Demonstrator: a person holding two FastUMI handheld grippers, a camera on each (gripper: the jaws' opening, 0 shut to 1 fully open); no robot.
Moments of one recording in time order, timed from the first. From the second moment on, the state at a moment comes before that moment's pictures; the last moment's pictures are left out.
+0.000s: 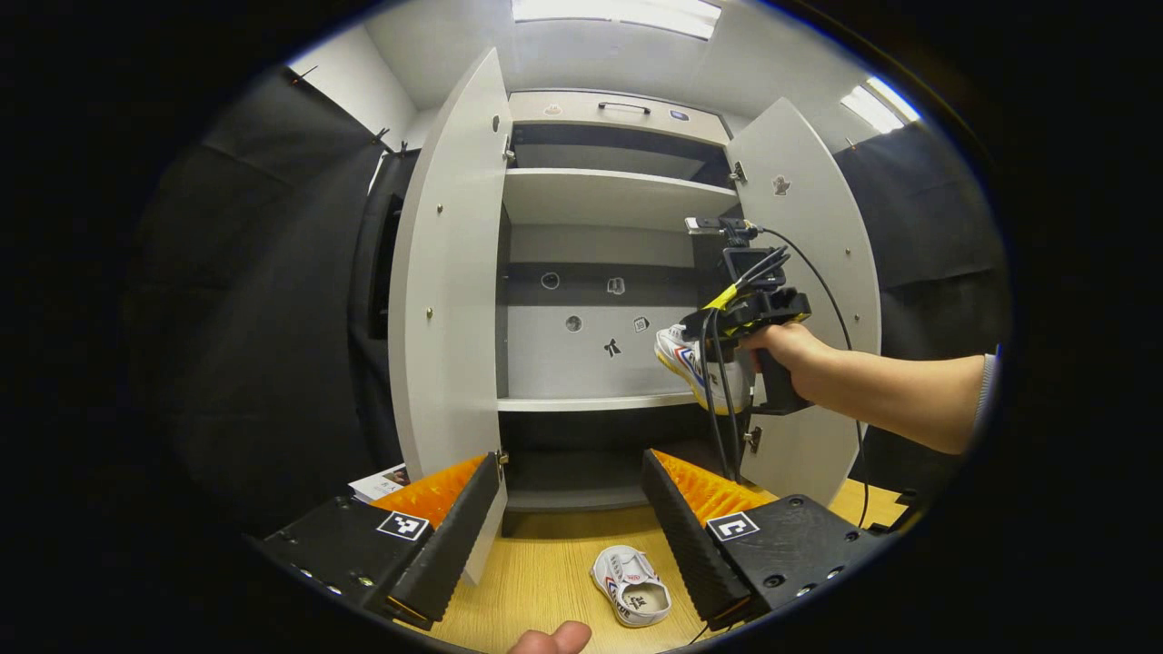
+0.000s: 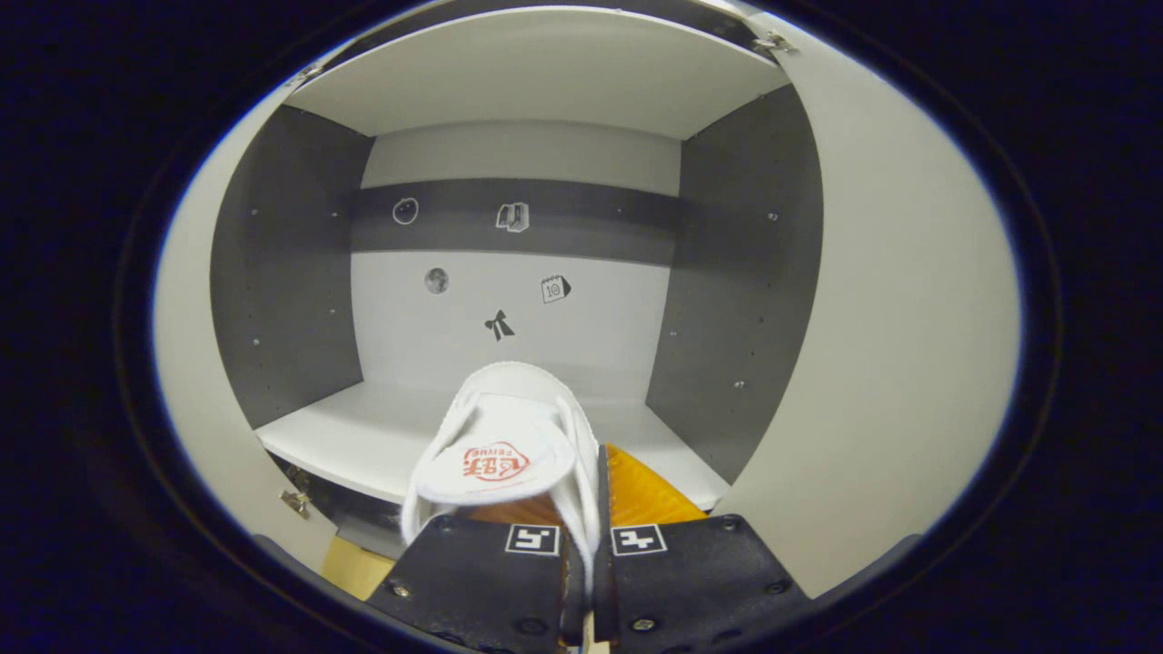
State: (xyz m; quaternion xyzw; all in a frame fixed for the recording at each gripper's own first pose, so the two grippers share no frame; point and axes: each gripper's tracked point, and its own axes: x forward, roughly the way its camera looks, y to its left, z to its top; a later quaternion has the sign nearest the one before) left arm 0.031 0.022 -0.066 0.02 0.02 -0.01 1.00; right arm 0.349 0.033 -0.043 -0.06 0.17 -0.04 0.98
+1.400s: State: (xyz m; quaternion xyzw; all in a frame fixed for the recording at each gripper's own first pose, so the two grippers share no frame) left arm 0.040 0.044 -0.097 0.00 0.06 0.02 1.00; right arm 0.523 0.026 -0.105 -0.10 0.32 -0.10 0.94
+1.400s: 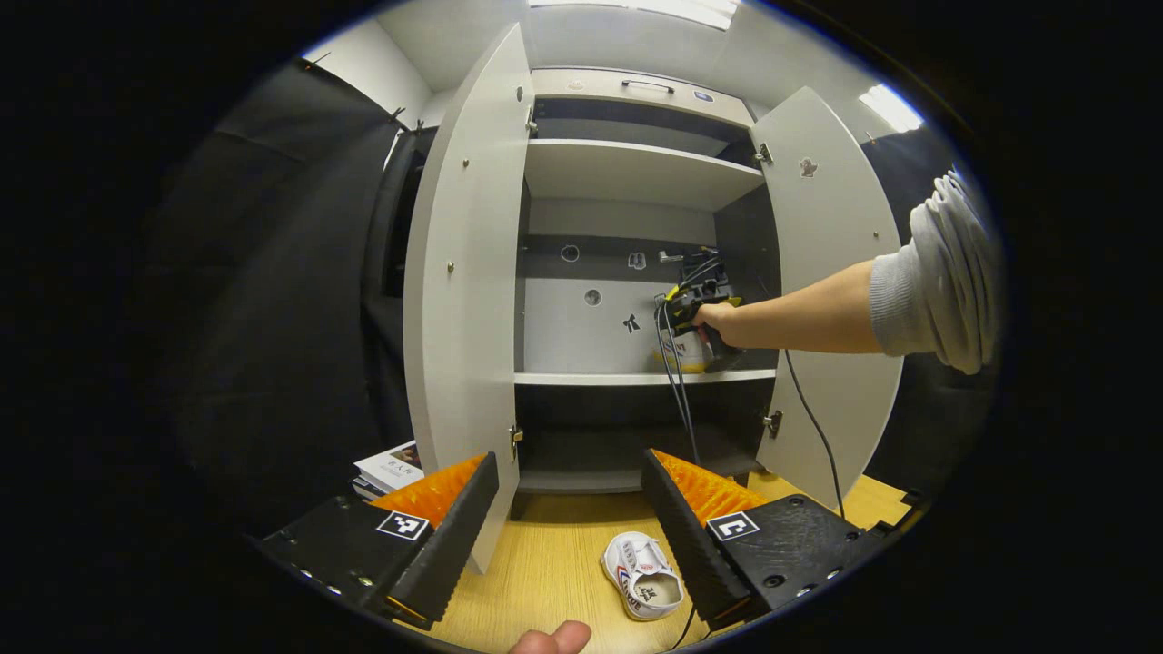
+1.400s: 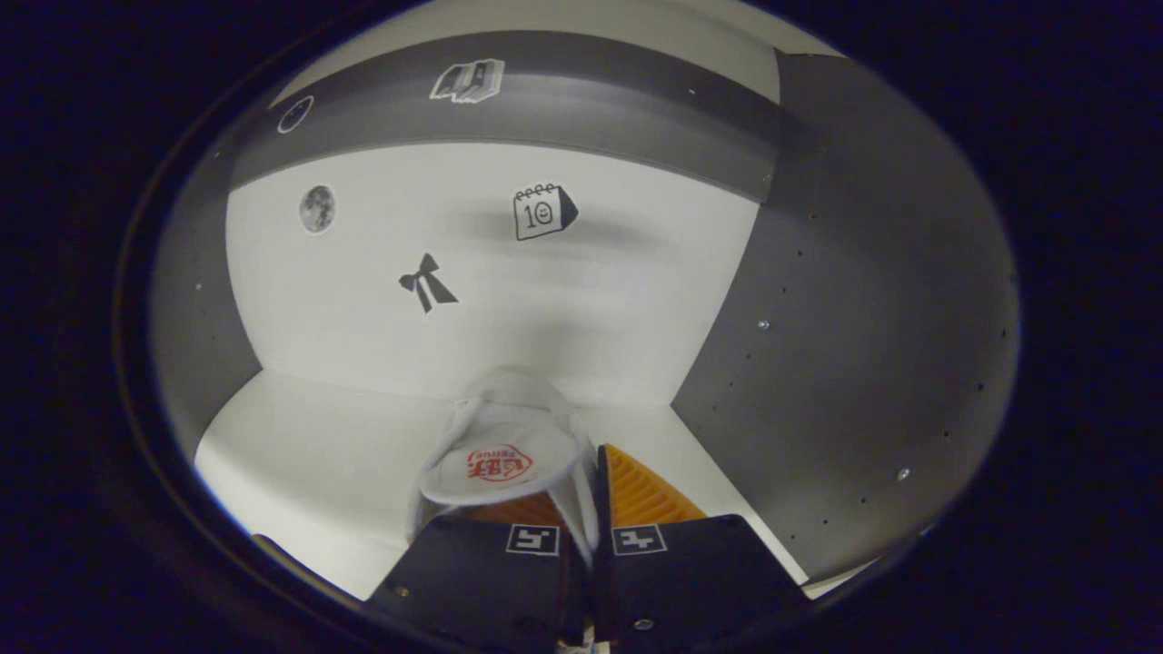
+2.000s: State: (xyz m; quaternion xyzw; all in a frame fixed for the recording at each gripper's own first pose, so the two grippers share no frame) left arm 0.047 0.043 -0.094 0.00 0.05 0.02 1.00; right arm 0.490 0.024 -0.080 -0.07 0.32 -0.07 0.94
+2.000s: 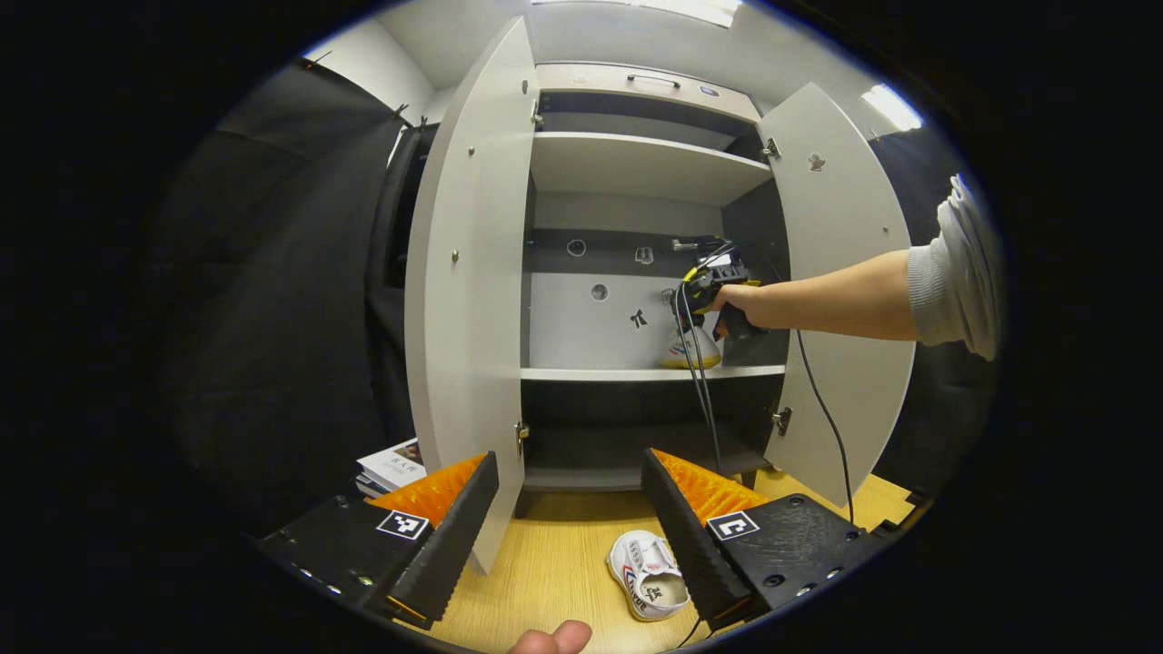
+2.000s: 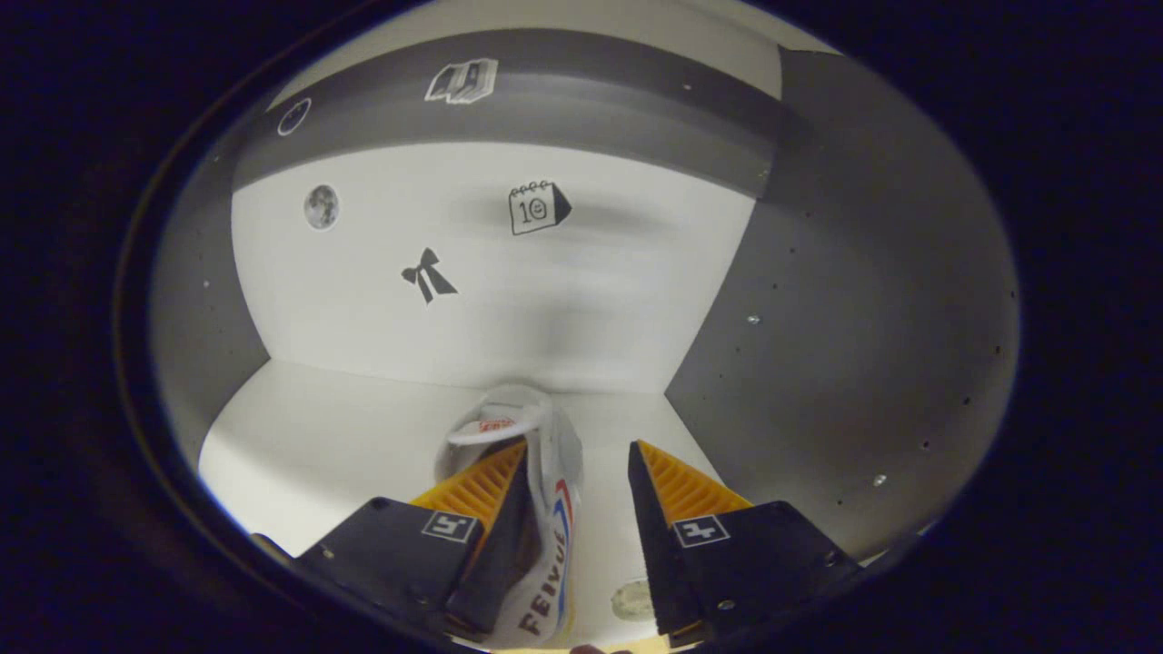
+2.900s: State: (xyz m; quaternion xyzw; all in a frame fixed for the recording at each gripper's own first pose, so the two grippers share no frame) left arm 0.002 0.011 -0.070 0.00 -0.01 0.00 1.00; right arm 0.127 0.018 0.015 -0.05 -0.02 0.04 1.00
